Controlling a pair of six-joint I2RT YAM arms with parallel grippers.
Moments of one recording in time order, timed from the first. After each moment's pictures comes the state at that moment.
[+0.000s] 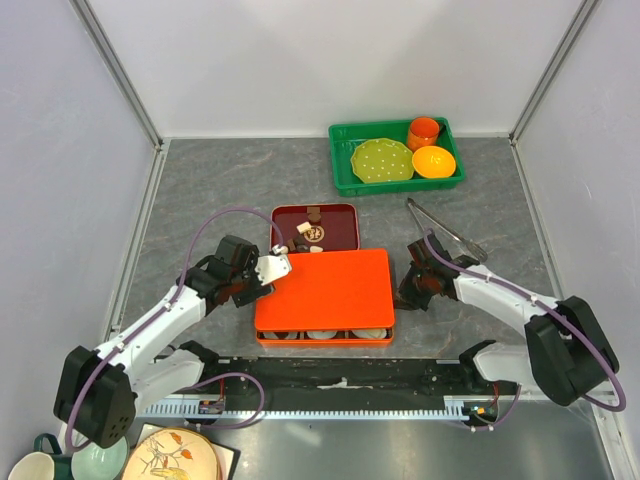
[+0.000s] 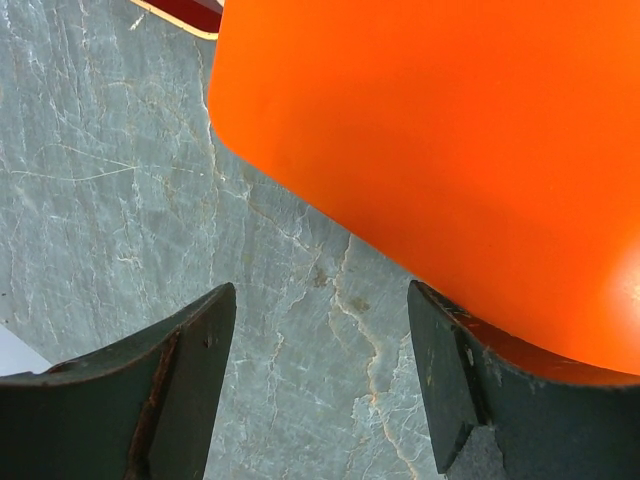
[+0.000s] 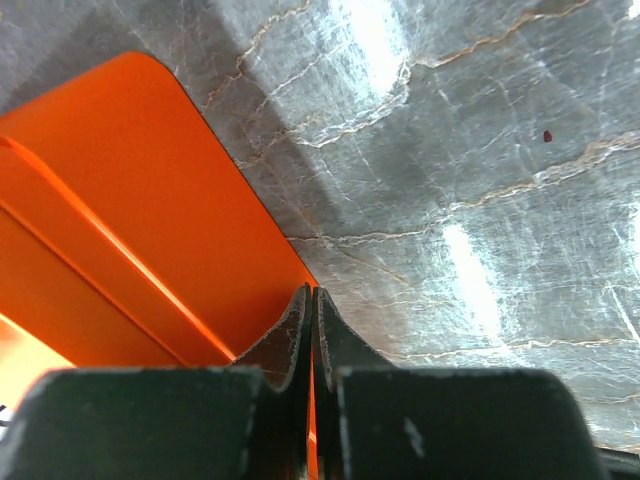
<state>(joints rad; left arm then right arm) -0.47 1.00 0.56 -0.51 -0.04 0.75 0.48 1.27 0.59 -0.51 -0.16 1.05</state>
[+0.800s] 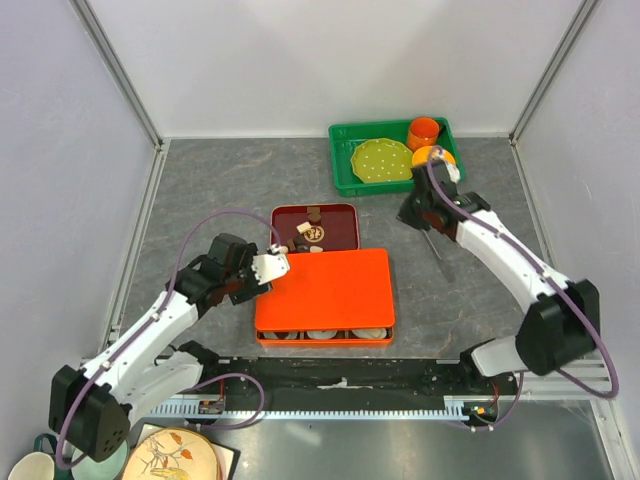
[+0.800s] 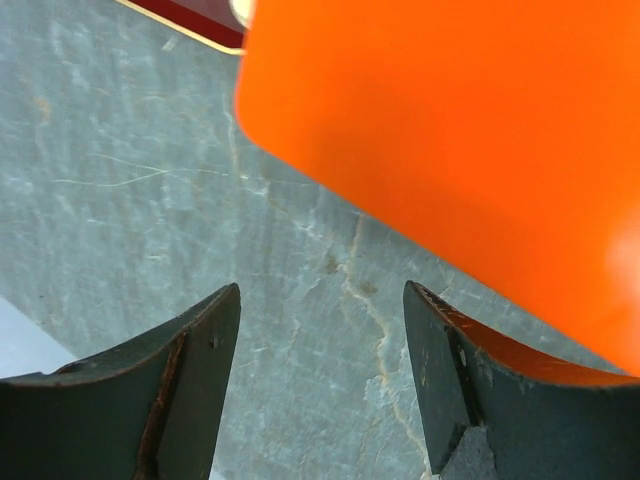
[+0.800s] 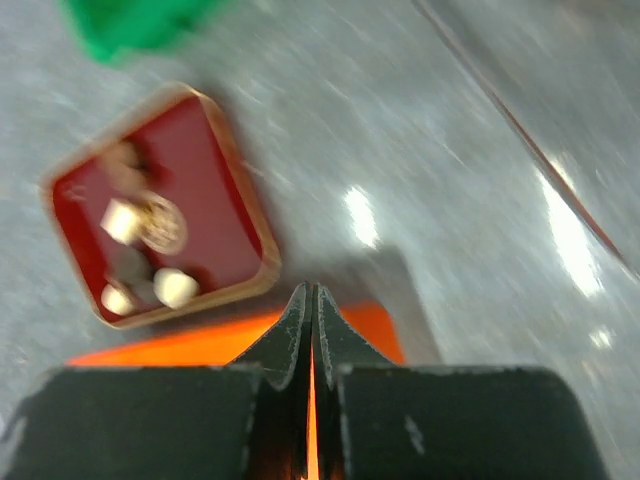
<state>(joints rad) -0.48 0.92 0.60 -0.60 -0.03 0.78 0.38 1.37 1.12 -0.62 0.13 0.84</state>
